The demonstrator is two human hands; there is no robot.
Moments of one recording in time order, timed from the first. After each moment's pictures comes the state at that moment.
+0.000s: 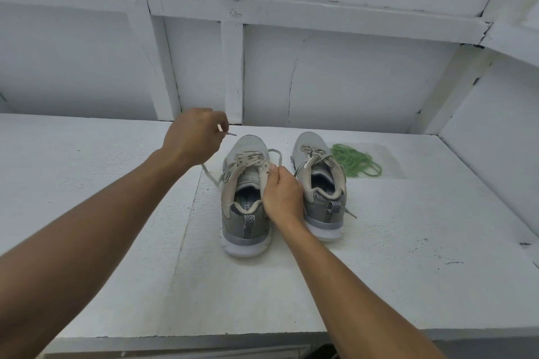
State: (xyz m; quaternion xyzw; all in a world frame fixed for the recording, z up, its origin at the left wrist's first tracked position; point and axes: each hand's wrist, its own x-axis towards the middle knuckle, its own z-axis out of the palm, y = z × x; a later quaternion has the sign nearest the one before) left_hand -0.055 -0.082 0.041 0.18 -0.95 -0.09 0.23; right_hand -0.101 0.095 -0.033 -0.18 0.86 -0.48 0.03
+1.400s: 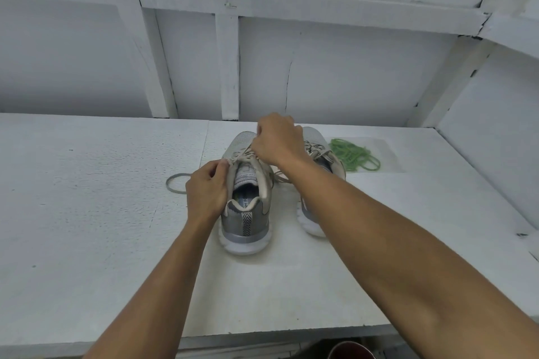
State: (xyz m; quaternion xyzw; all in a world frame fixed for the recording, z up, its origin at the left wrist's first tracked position) left_hand -0.032 -0.013 -0.037 0.37 -0.71 -0.51 0.31; right_hand -0.153 0.056 0.037 -0.36 0.92 -0.16 -0.04
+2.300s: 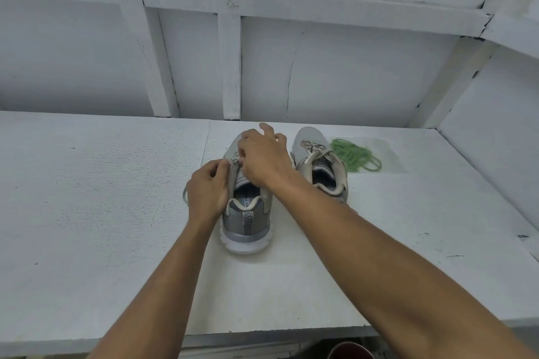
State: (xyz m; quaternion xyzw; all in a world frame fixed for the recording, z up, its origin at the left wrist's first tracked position) left_hand -0.031 -0.012 -0.039 0.37 -0.71 -0.51 0.32; right_hand -0.133 0.051 0.011 -0.46 0.88 -0.06 -0.03
